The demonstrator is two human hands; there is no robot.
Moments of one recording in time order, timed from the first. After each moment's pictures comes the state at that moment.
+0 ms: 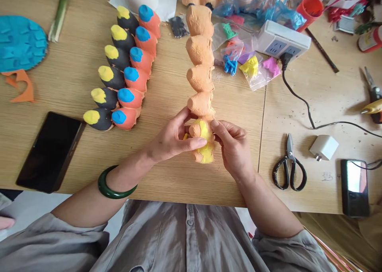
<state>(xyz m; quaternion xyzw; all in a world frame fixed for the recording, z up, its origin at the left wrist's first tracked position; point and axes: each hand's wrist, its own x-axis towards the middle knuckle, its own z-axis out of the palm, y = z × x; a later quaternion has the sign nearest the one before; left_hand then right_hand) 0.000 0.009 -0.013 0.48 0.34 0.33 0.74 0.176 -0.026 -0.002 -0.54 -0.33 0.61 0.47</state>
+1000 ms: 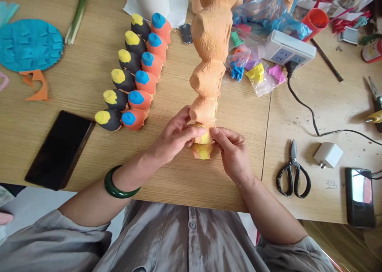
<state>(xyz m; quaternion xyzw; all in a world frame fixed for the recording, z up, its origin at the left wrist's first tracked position) 0.002 0.009 -0.008 0.42 0.40 0.38 0.72 0.171 -0.030 -0.009 -0.52 -0.34 0.64 0.46</state>
